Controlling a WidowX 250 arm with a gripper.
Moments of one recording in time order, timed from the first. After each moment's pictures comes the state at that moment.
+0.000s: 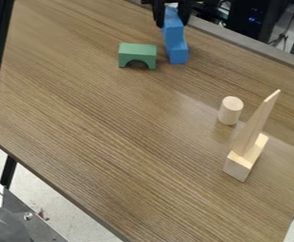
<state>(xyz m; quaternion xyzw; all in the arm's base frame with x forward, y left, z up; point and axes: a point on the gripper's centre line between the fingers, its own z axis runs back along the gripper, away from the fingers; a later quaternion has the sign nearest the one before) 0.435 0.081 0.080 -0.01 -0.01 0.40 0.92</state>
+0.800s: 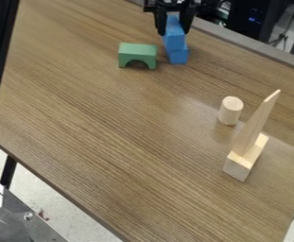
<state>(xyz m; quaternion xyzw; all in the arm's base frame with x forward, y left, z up) 0.436 0.075 0.070 0.00 -0.01 0.40 0.92</state>
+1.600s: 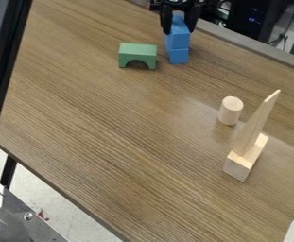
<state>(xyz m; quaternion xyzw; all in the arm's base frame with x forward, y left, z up) 0.447 0.073 0.070 0.00 -0.01 0.40 0.92</state>
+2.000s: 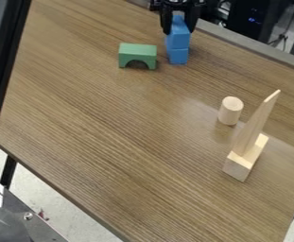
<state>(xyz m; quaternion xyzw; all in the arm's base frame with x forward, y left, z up) 0.446 0.073 0.066 0.01 -0.01 0.40 0.92</state>
